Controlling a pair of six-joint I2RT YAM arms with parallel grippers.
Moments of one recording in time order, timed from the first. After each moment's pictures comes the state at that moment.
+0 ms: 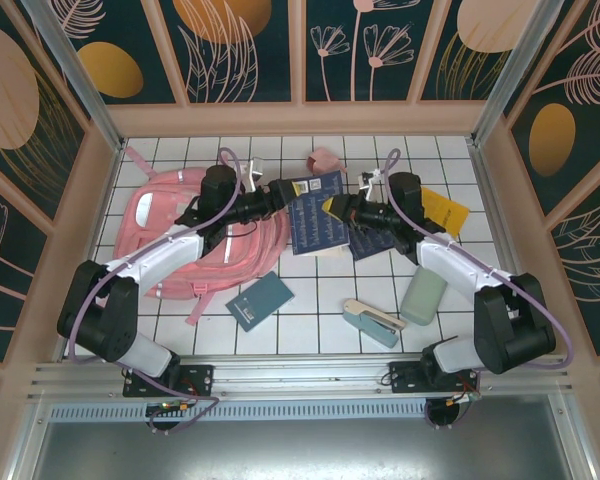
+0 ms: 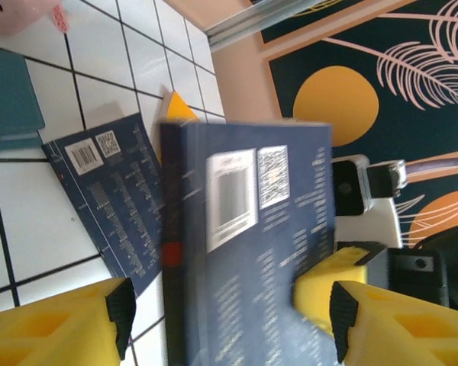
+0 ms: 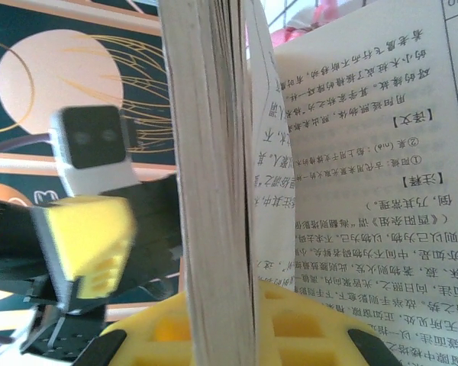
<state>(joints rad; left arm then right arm) -0.47 1.53 0.93 0.30 0.62 -1.03 0.38 1.38 0.83 0.23 -0.79 1.10</state>
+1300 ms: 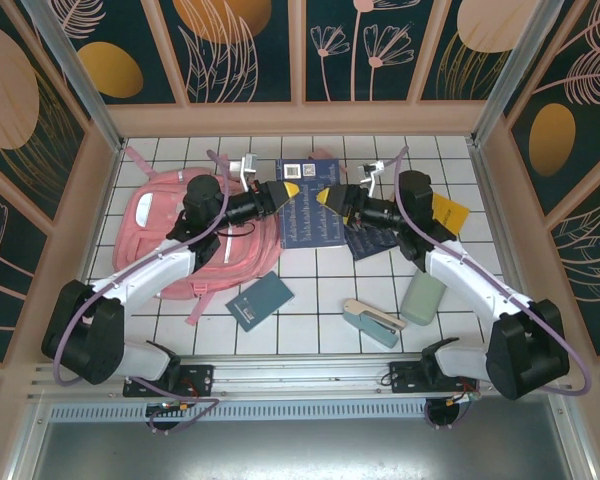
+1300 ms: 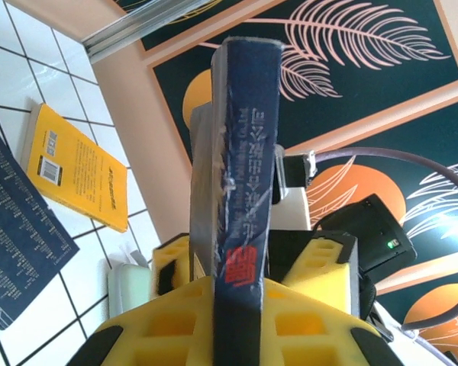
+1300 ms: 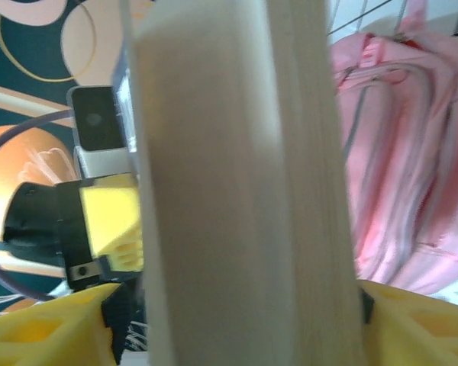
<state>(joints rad) -0.49 1.40 0.86 0.55 0.70 -1.17 0.41 1.26 0.84 0.24 -0.83 1.04</state>
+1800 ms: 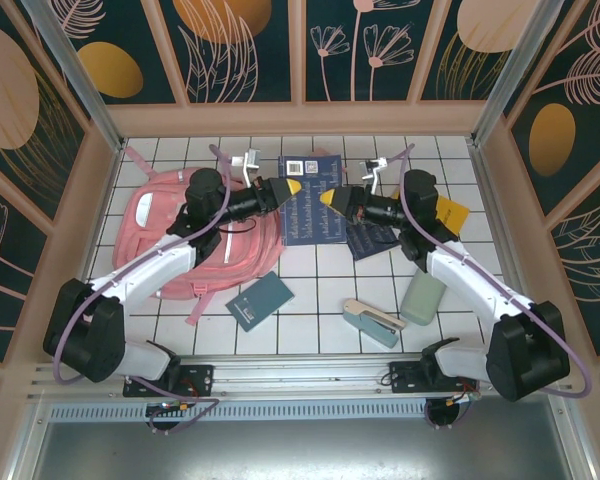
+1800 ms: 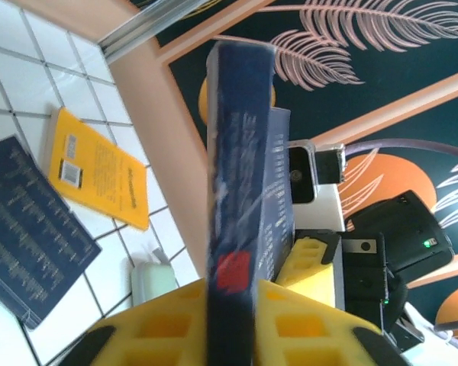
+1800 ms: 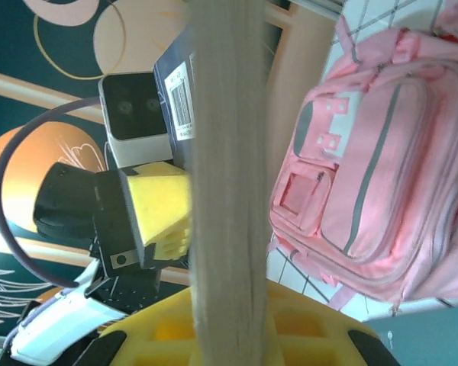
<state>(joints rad) -0.50 1.42 0.95 0.38 0.68 -1.03 0.38 1.24 0.84 0.25 -0.86 1.07</state>
